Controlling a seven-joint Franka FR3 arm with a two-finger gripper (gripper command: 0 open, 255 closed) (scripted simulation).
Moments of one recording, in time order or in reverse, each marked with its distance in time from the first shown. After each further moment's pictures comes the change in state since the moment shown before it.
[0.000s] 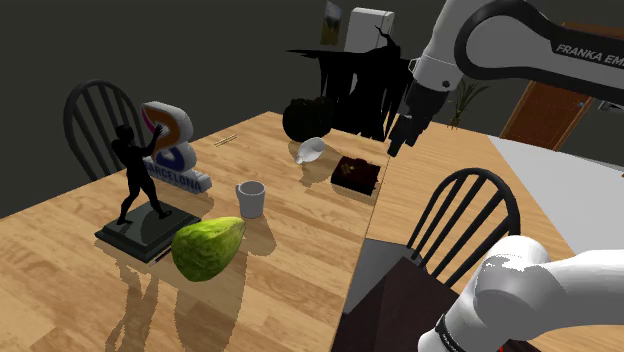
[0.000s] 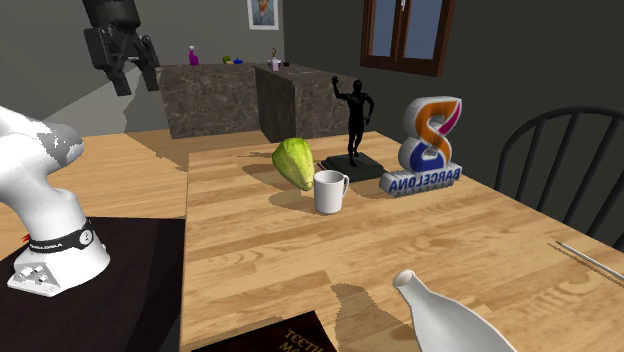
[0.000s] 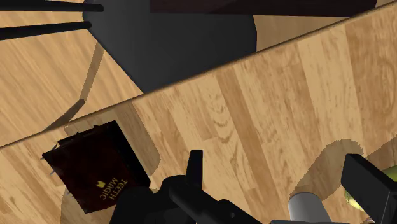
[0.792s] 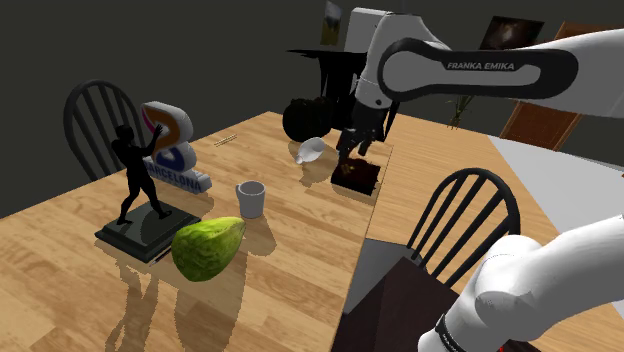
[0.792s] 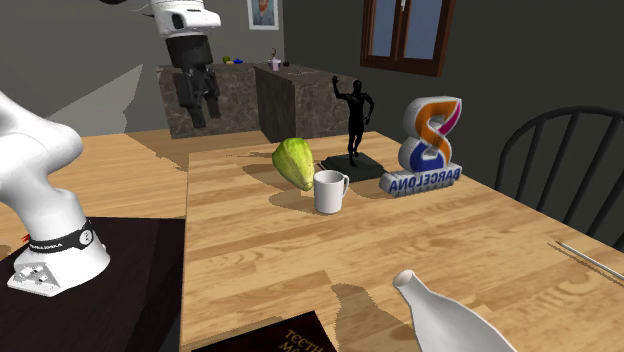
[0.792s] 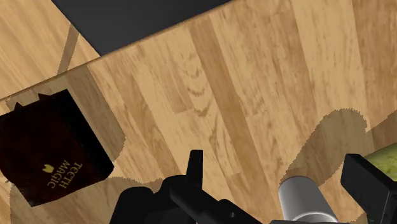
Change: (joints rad) arm 0.029 0.316 0.033 0.046 0.049 0.244 0.056
